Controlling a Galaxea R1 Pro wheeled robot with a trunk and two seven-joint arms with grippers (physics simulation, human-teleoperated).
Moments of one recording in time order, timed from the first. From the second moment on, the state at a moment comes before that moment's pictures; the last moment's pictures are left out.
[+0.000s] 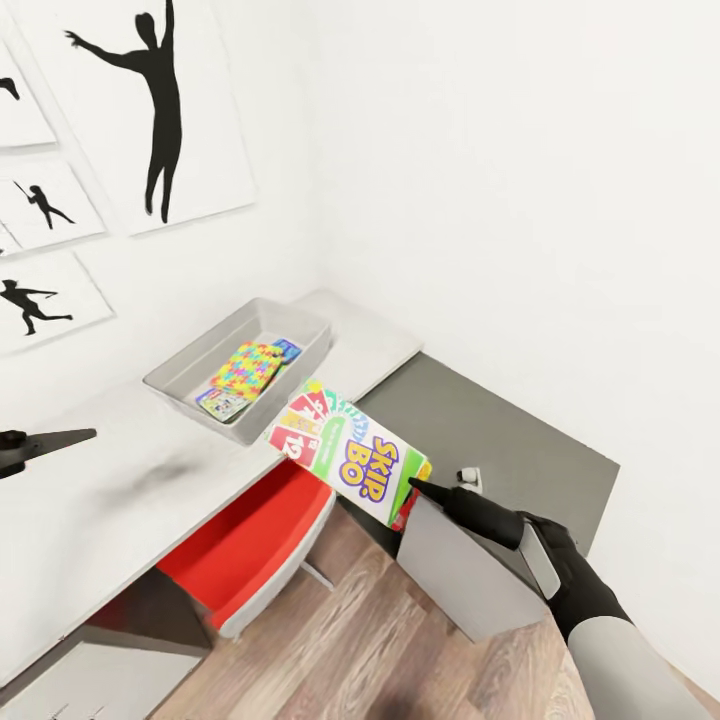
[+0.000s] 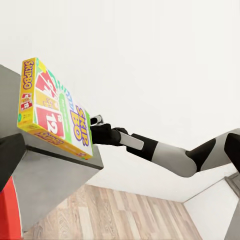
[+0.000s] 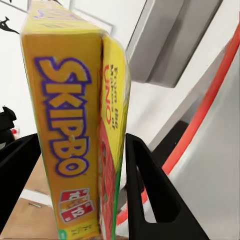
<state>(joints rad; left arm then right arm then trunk) -0.43 0.76 0.39 -1.51 0.67 1.01 -1.57 -0.64 -0.06 -0.11 -0.78 -0.40 0.57 1.26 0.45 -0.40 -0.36</state>
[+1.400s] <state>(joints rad) -0.43 0.76 0.40 -1.51 0.67 1.01 -1.57 -0.60 -0.07 -0.11 -0.85 -0.40 0.57 1.26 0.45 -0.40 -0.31</state>
